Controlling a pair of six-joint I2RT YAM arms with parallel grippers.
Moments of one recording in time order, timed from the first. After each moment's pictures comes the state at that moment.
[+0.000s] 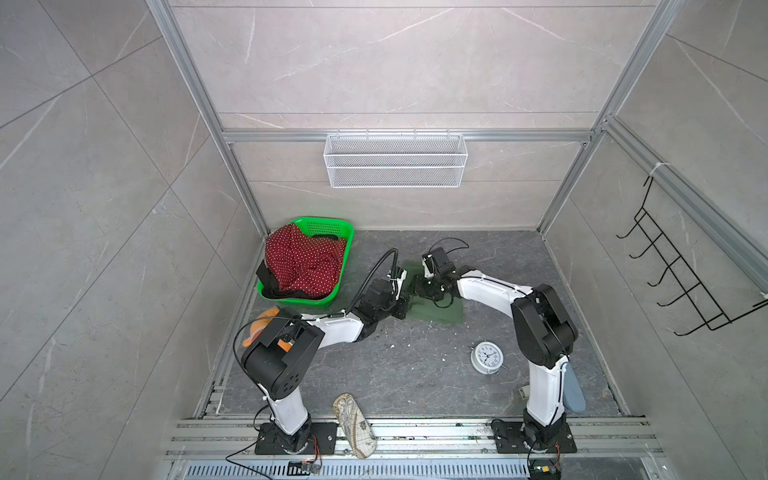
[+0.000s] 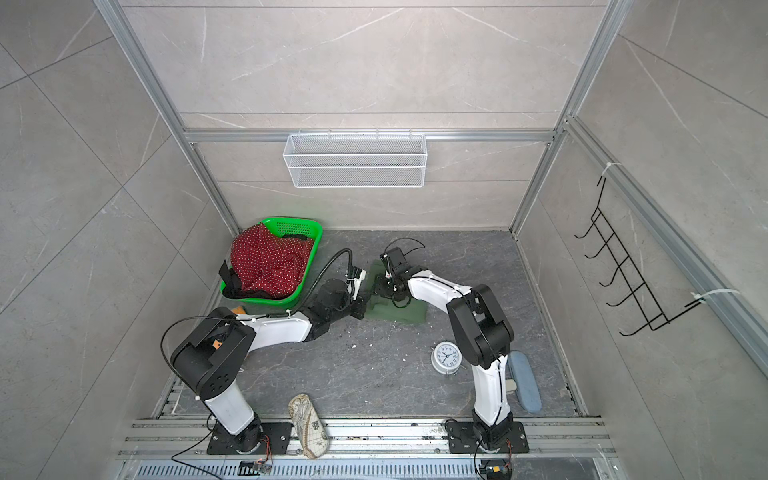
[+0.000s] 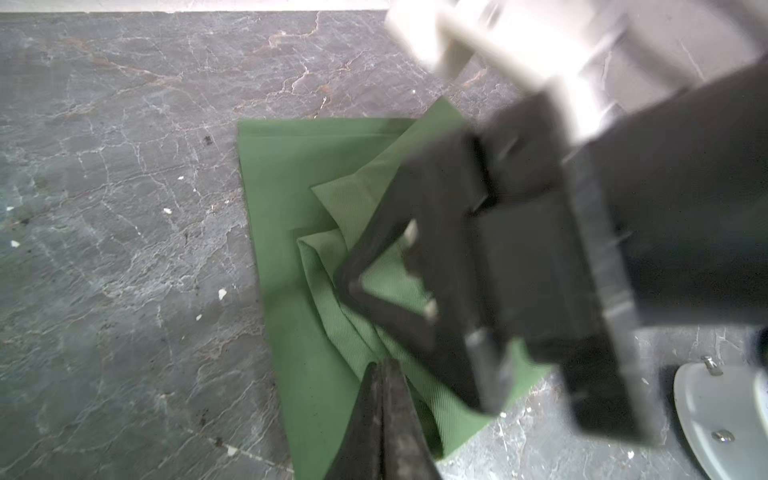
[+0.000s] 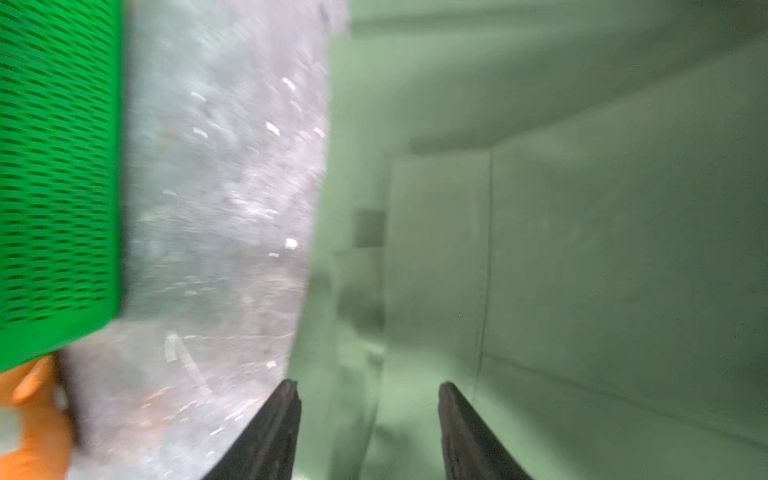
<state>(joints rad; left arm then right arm) -0.68 1.73 0.86 0.35 0.09 -0.24 0.53 1.96 1.41 -0.38 -0.15 0.64</state>
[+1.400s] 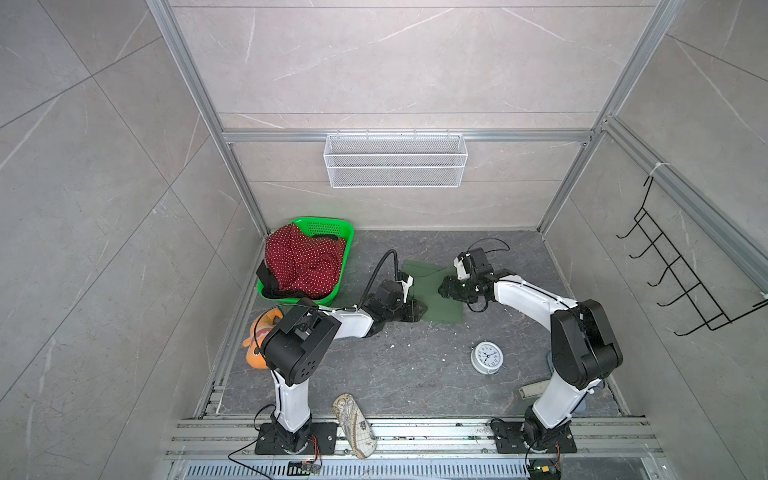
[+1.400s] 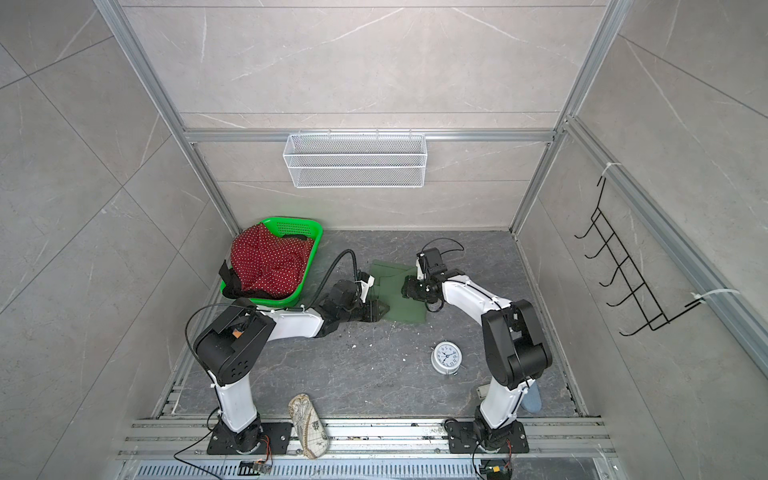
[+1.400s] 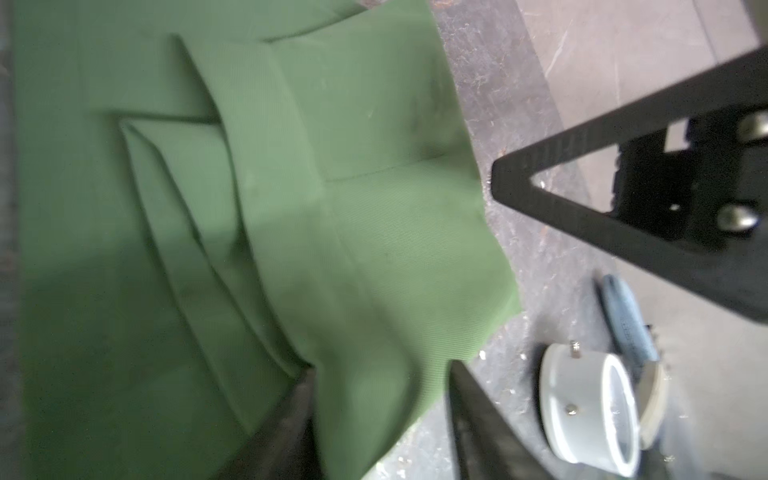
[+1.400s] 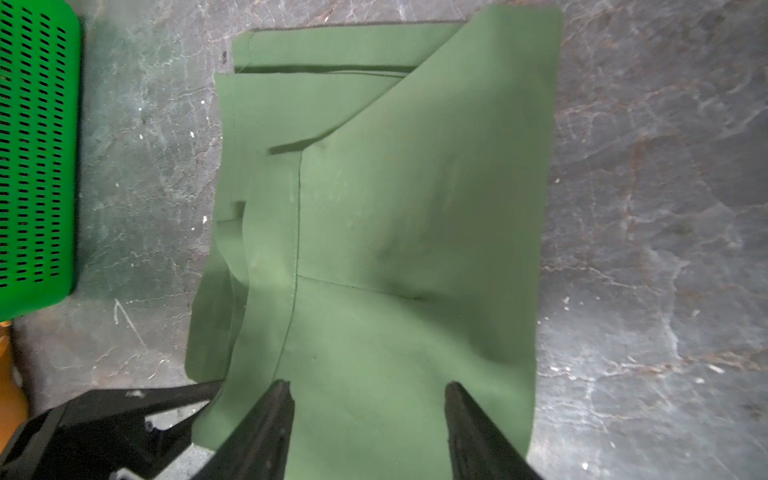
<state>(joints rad) -0.70 1.88 0.95 0.31 0.31 -0.57 0.34 1.76 1.18 -0.41 -0.21 0.47</state>
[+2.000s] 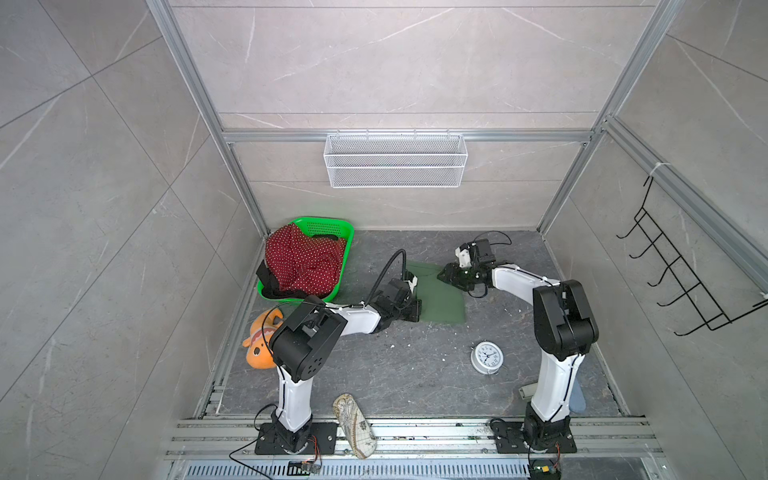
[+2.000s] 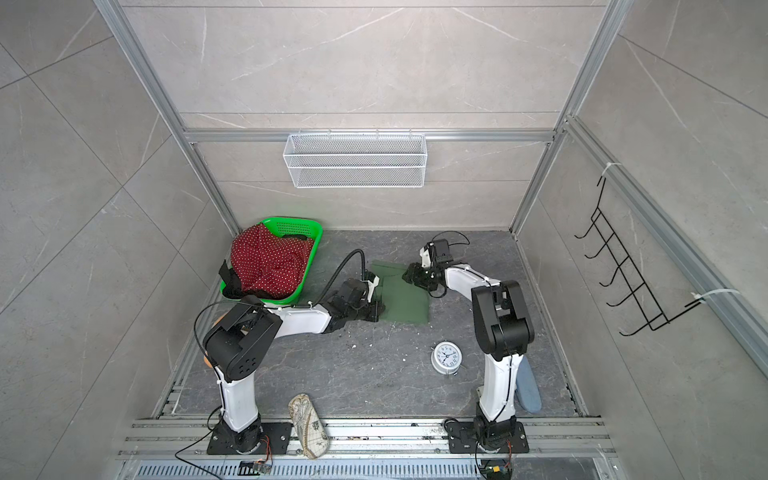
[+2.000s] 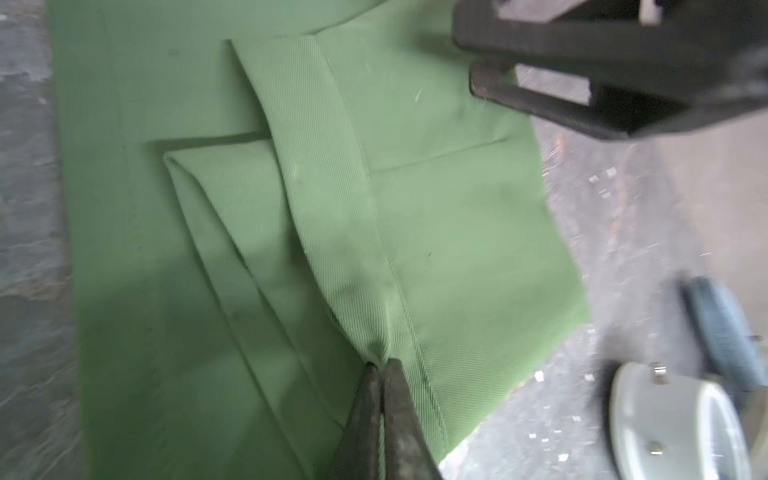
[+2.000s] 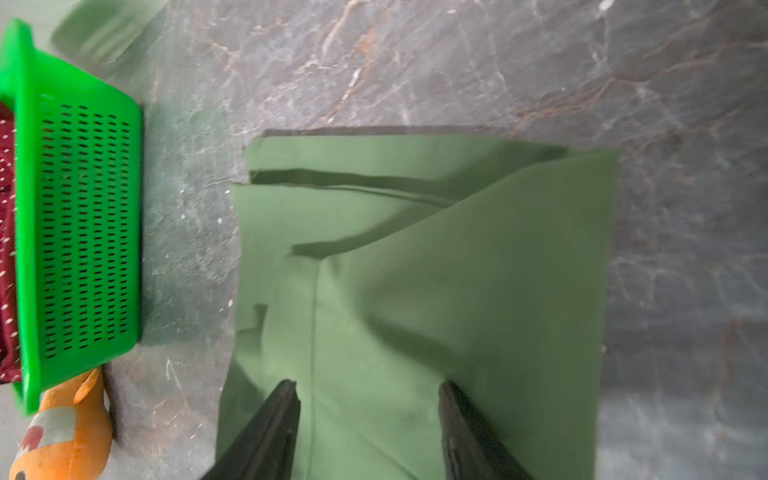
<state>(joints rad) -0.75 1.92 1.04 0.16 0.16 -0.45 0.21 2.01 1.34 -0.28 -0.41 0.49</state>
